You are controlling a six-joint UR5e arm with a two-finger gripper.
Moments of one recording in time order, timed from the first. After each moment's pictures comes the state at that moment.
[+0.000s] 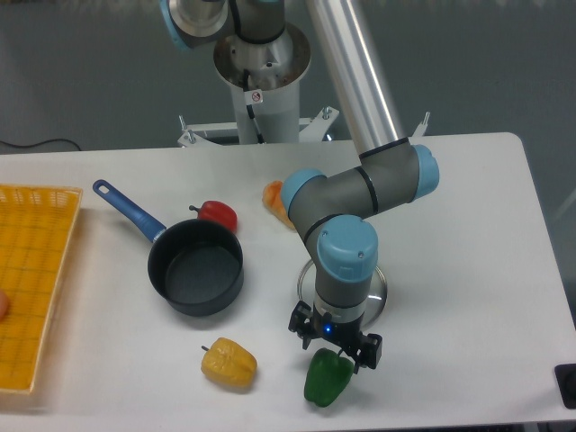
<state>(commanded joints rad) 2.44 -2.23 -1.42 -0.85 1.45 0.81</state>
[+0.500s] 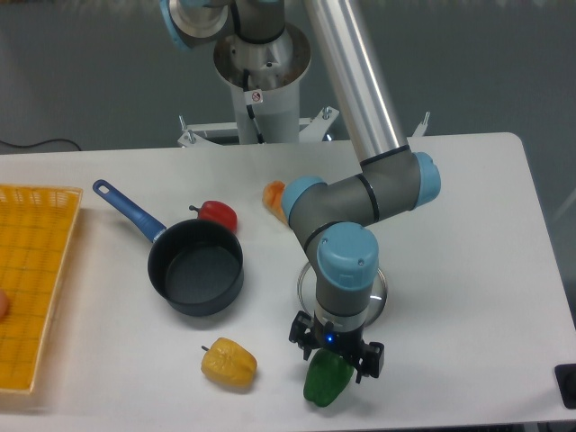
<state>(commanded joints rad) 2.44 -2.27 -1.34 -0.84 1.45 0.83</state>
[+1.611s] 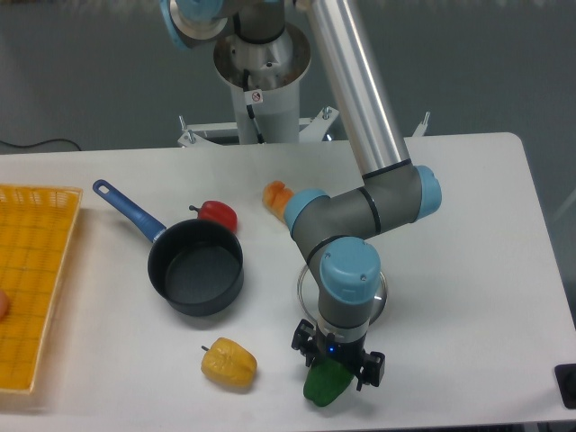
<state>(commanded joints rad) 2.43 -2.30 -1.36 -0.84 1.45 0.84</state>
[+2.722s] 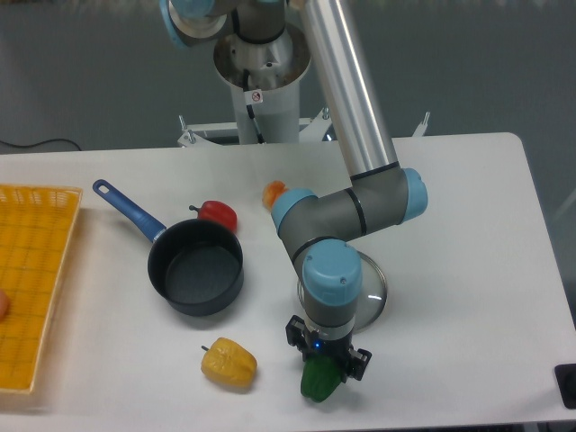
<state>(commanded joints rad) 2.41 -2.27 -1.40 -0.84 1.52 0.89</state>
